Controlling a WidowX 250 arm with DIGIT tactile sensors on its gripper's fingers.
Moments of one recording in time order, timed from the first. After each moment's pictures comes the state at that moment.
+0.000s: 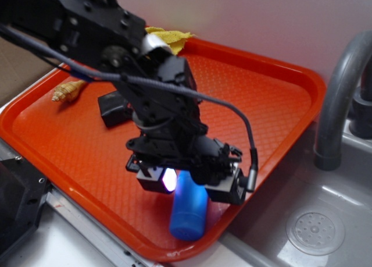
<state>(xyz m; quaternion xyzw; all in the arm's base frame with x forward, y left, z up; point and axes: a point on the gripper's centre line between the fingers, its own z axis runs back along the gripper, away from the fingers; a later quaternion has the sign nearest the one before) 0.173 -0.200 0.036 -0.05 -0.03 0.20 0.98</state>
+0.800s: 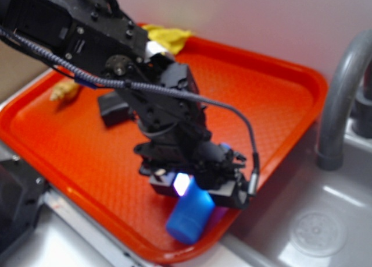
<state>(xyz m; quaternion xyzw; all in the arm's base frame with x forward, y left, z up) 0.171 -0.199 0.029 -0.06 -0.03 0.17 0.98</state>
